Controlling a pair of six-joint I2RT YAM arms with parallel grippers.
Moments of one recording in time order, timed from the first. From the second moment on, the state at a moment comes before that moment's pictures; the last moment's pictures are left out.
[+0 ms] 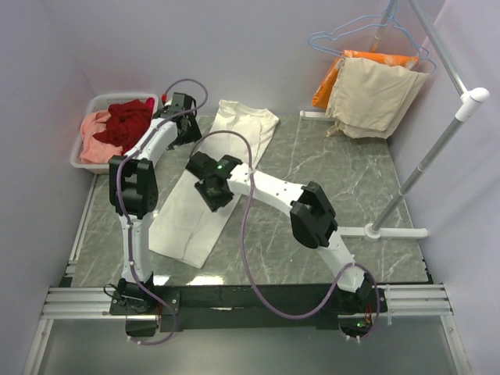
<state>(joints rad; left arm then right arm) -0.19 2.20 1.97 -0.72 -0.31 -0.52 0.96 2.25 2.05 -1.00 0.11 0.31</state>
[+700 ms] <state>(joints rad) -0.16 2.19 1.98 -0.75 -0.22 -0.52 1.02 2.20 1.73 -0.91 -0.01 0.25</state>
